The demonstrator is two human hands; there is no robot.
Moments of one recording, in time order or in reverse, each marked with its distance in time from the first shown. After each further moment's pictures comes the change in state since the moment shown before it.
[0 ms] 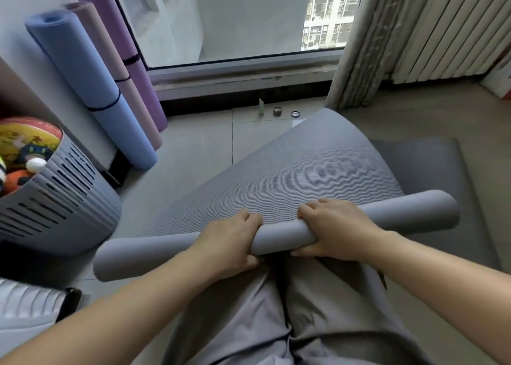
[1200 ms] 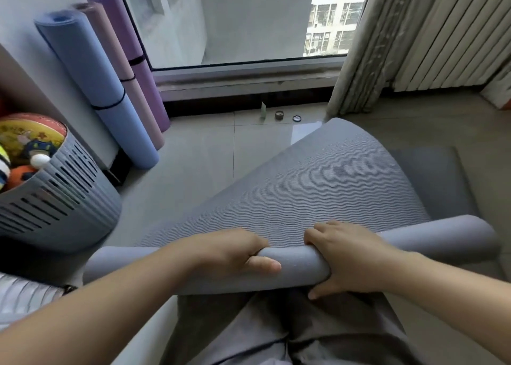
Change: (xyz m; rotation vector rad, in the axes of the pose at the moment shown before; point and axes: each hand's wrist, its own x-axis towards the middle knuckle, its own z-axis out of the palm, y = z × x) left_hand -0.011 -0.008 -0.027 -0.423 -0.369 0.238; right_hand -0.031 -0.019 -0.022 0.040 -0.240 -0.077
